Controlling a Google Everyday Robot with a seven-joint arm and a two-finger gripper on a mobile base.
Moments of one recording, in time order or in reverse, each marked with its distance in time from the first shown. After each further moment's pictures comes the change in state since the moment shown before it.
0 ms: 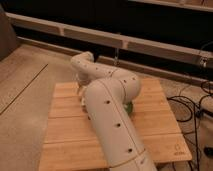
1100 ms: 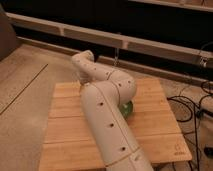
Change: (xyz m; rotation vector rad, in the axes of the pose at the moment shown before) arm -0.024 -0.017 0.006 0.038 -0.009 -0.037
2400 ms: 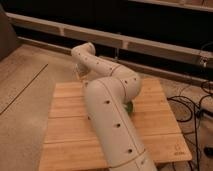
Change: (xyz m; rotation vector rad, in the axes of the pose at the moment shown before) arm -0.045 0.011 -0.077 -0.038 -0.225 -0.068
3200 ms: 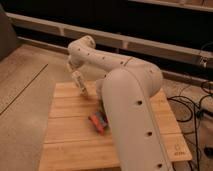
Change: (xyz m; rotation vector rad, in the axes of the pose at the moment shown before) arm -0.035 0.046 -0.090 -0.028 -0.334 -0.295
